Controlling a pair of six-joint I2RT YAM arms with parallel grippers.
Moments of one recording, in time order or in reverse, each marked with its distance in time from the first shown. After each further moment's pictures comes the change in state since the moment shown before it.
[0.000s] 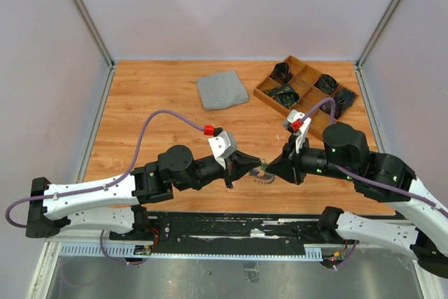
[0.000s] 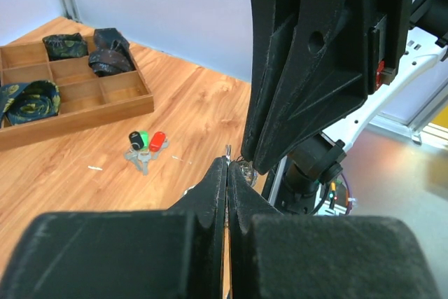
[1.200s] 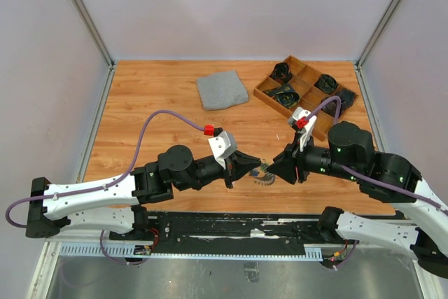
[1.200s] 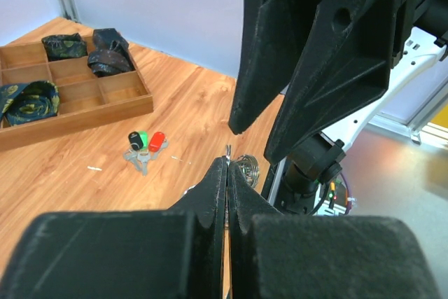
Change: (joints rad) left arm 0.000 0.000 0.000 0.000 0.003 0.000; right arm 0.000 0.008 0.036 -0.020 0.047 0.006
